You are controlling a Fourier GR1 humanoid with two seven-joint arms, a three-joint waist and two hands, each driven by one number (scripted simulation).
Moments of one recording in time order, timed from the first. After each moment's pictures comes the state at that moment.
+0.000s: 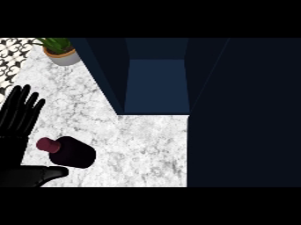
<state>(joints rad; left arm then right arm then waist) 0.07 0.12 0.11 -2.00 0.23 -0.06 0.27 0.09 -0.10 -0.03 -2.38 -0.28 0.22 0.40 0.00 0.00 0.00</state>
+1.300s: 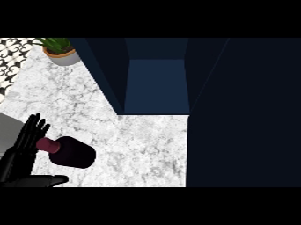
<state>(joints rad) 0.15 0.14 0.22 -1.52 0.16 -0.27 -0.15 0.07 -0.08 -0.02 -2.38 -0.27 0.24 0.43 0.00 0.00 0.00</state>
